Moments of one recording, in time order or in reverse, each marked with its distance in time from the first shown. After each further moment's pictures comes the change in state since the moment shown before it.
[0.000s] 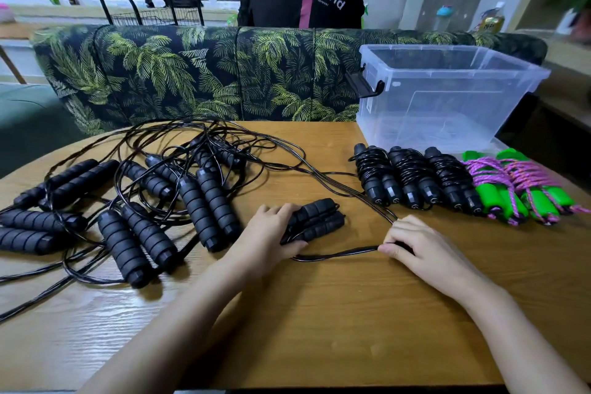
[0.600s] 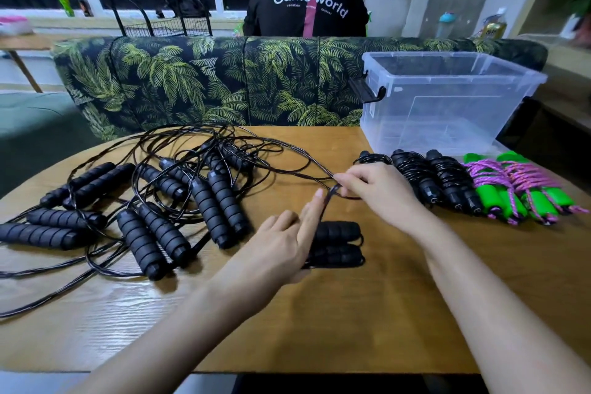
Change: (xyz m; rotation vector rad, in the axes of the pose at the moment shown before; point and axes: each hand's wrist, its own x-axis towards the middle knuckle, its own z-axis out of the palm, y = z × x) left_hand -0.040 0.048 -0.043 0.440 0.171 0.337; right_hand 0.071 -0.087 -0.036 0.169 0.154 0.104
